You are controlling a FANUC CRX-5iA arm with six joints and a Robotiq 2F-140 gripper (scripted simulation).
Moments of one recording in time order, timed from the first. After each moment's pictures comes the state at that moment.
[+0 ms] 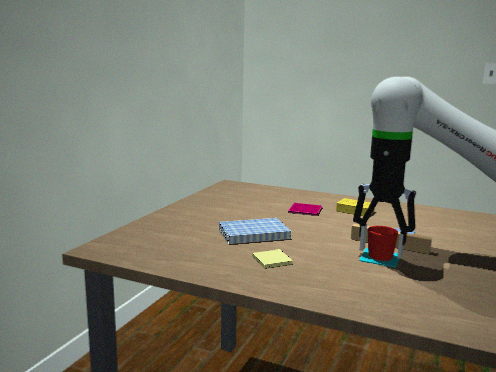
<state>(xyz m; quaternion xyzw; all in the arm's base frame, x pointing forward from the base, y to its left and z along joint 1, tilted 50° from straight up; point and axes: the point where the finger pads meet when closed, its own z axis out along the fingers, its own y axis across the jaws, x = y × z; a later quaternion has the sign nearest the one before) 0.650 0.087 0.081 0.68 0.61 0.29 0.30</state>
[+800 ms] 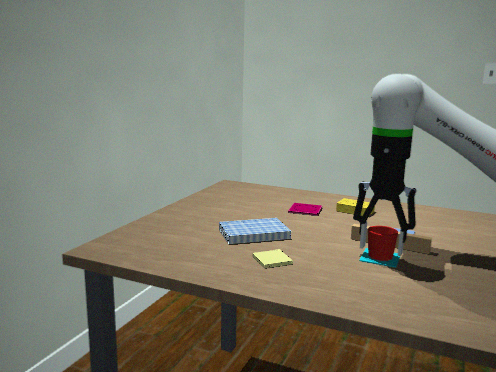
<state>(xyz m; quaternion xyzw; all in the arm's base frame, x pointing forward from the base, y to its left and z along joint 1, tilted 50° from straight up) 0.645 0.087 0.085 0.68 0.61 0.29 0.30</state>
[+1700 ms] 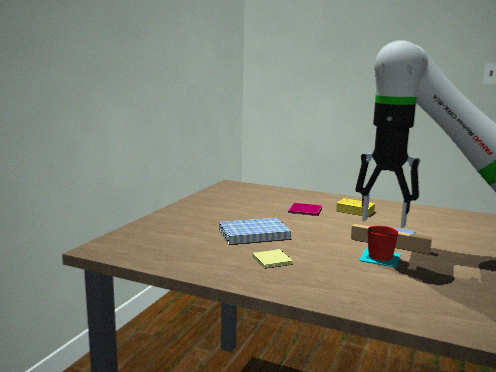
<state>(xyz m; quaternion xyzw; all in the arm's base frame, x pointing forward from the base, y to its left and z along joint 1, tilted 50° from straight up) 0.589 0.091 0.132 0.68 0.61 0.29 0.30</state>
